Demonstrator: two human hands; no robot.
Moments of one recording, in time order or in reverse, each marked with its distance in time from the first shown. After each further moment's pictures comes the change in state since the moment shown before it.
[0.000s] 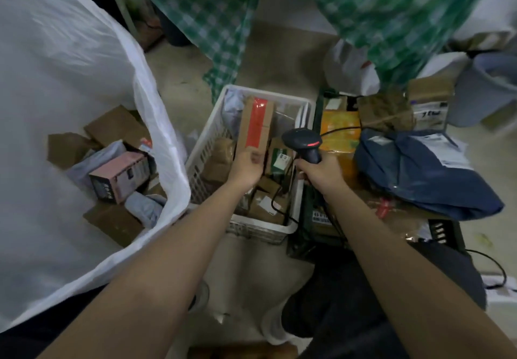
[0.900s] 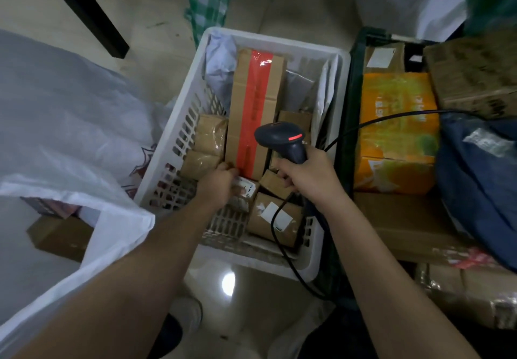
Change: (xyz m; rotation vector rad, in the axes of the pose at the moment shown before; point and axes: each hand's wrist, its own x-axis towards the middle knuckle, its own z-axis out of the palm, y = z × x) left_hand 0.135 -0.178 0.033 0.741 -0.363 0.063; right_hand 0.119 0.059 0.071 0.000 -0.173 0.120
